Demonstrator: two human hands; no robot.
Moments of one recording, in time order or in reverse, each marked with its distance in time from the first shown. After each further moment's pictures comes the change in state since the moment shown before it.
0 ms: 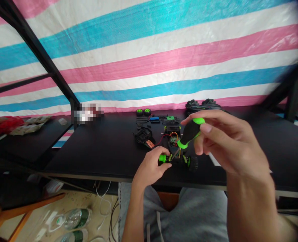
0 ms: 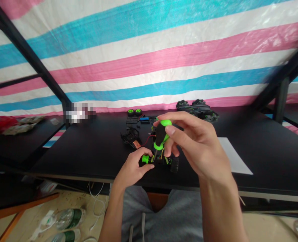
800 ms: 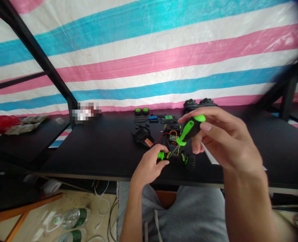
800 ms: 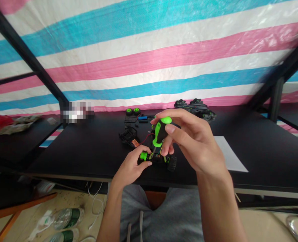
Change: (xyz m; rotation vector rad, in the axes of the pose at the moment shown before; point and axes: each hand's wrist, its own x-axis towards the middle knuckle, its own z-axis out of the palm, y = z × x) left_hand 0.000 -0.002 -0.001 0.005 -0.030 0.007; right_hand 0.003 0.001 -0.003 0.029 -0.065 -0.008
